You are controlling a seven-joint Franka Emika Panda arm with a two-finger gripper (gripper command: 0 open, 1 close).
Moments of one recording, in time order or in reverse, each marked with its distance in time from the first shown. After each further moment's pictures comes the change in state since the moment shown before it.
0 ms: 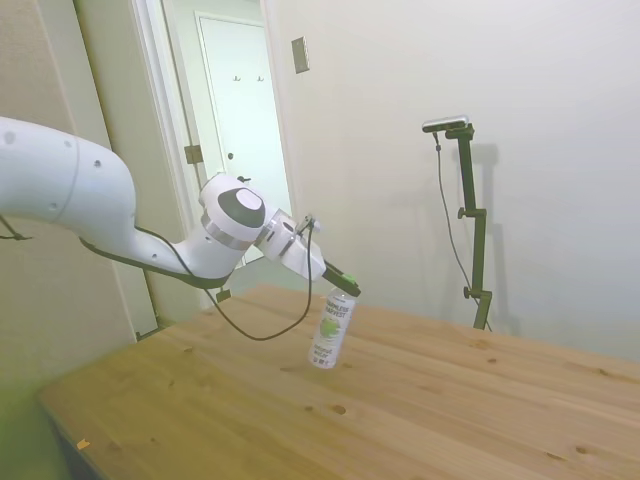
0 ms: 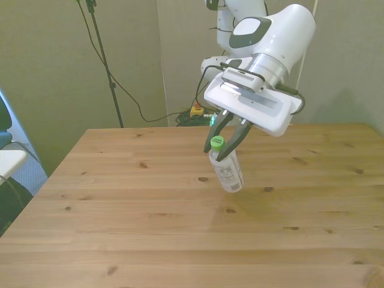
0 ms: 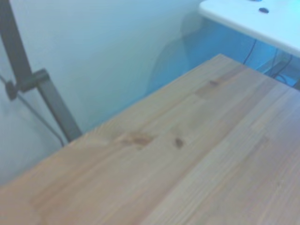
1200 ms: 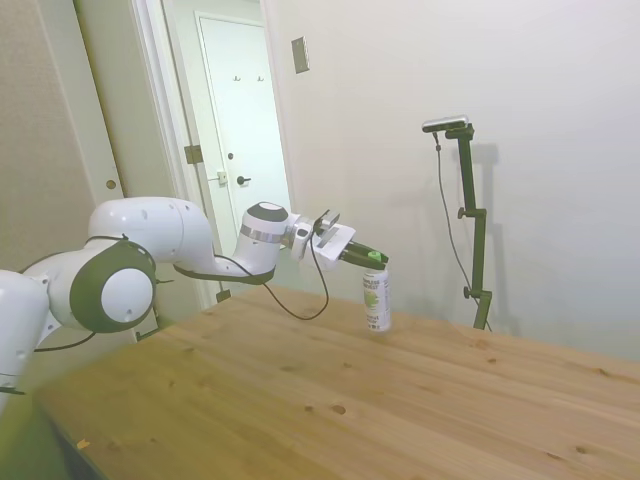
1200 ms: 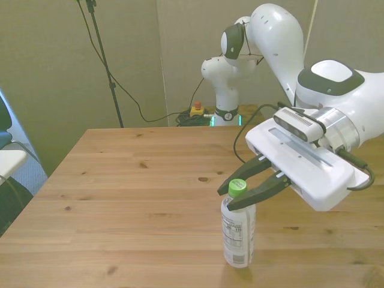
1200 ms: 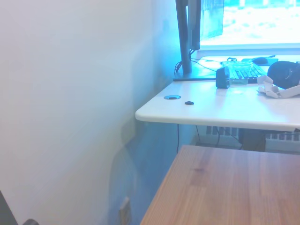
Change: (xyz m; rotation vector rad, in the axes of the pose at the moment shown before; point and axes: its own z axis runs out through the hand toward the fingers) arm -0.112 -0.095 0.052 0.063 0.387 0.262
